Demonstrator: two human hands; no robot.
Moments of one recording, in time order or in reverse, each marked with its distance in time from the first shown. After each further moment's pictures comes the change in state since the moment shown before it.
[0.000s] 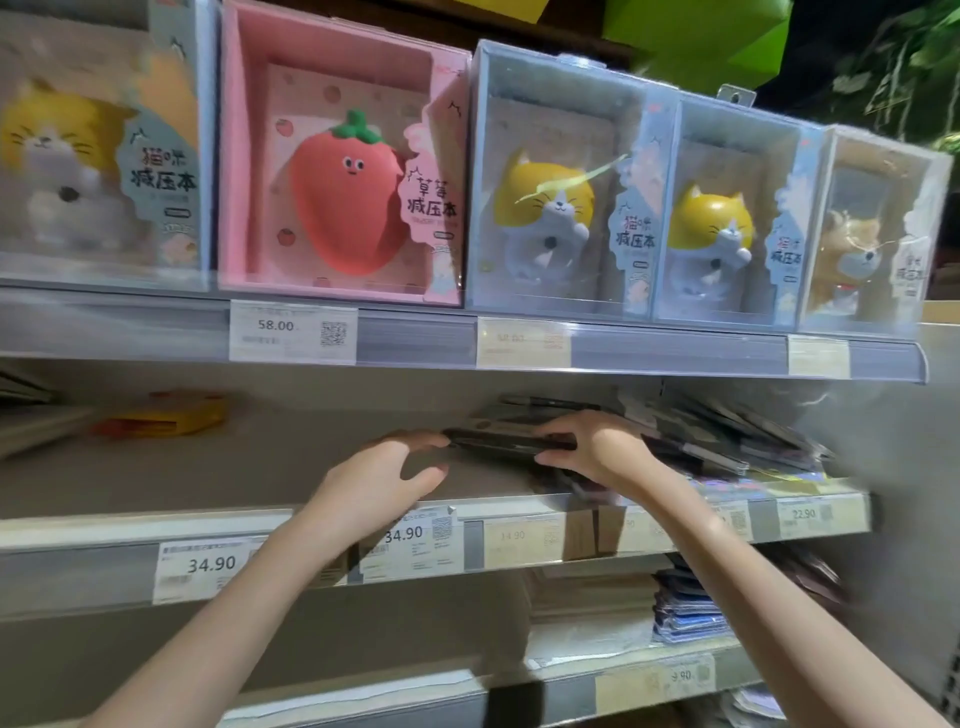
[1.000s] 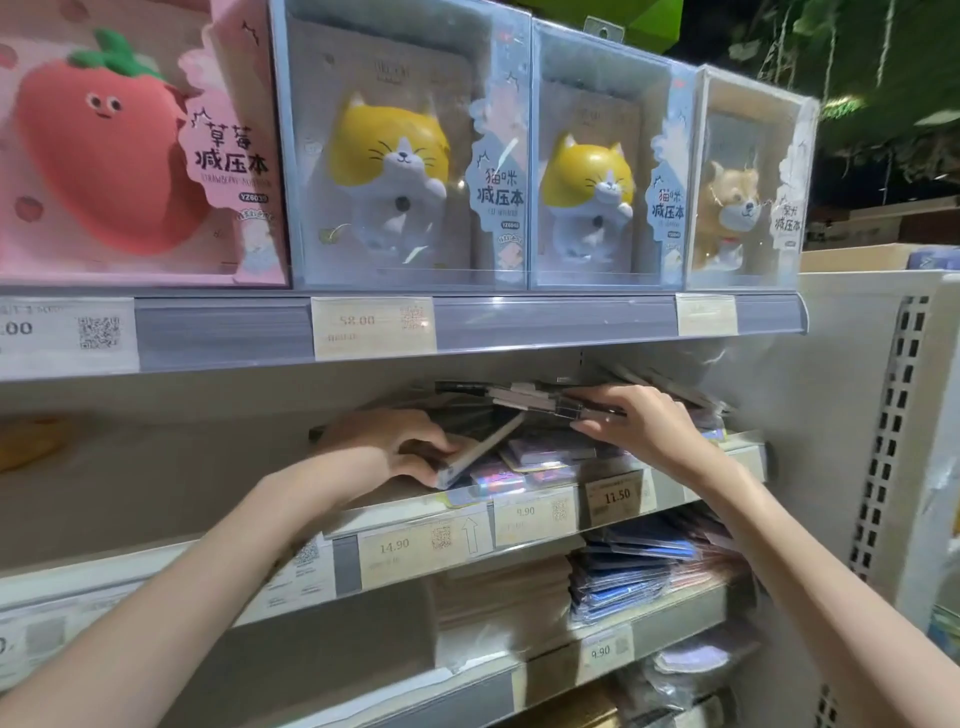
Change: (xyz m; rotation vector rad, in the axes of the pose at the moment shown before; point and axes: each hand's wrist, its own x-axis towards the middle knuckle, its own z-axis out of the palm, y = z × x) left_hand 0.078 0.072 0.041 0.093 -0.226 0.315; right_hand -0.065 0.107 -0.043 0.017 0.264 0.181
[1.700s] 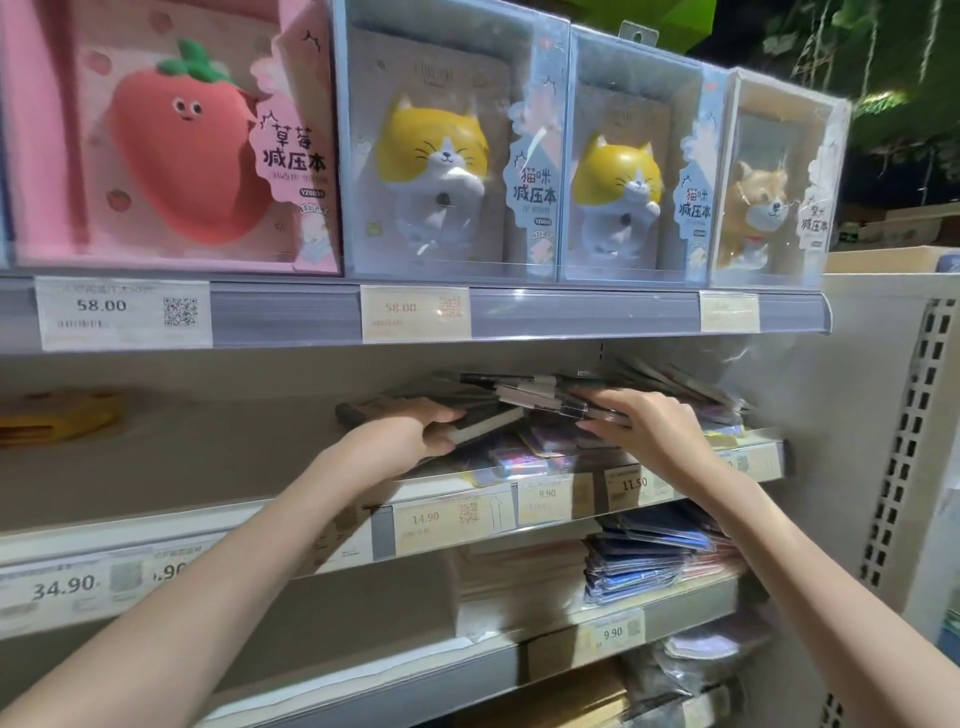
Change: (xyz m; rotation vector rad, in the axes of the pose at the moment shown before) left_hand -0.010 0.010 -0.002 -0.007 -0.069 -0.190; right_hand -0.018 -0.026 0.003 -0.120 0.036 -0.079
